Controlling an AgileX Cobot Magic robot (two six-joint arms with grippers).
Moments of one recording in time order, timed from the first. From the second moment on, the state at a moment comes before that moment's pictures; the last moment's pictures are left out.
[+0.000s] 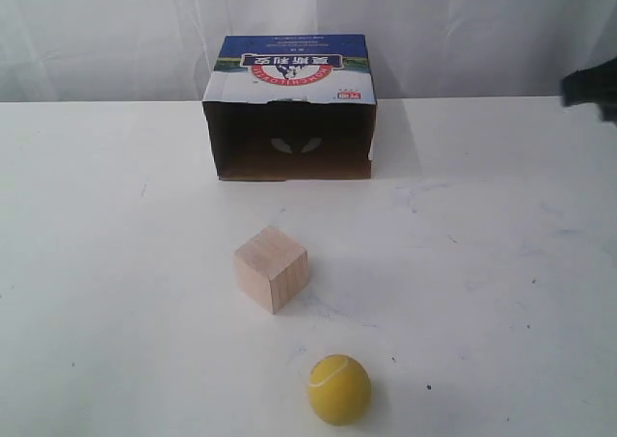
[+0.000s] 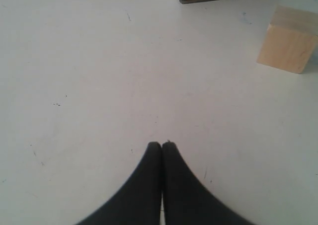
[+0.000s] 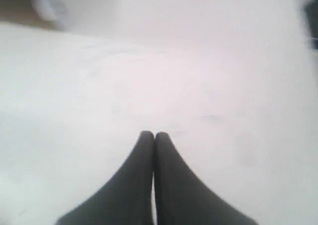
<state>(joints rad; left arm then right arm) -0.11 0.01 0.02 -0.16 0.45 0.15 0.06 1.22 -1.06 0.10 0.74 -0.17</state>
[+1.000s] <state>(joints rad) -0.11 0.01 0.02 -0.17 0.45 0.15 0.81 1.41 -0.75 0.50 0.49 -0.16</state>
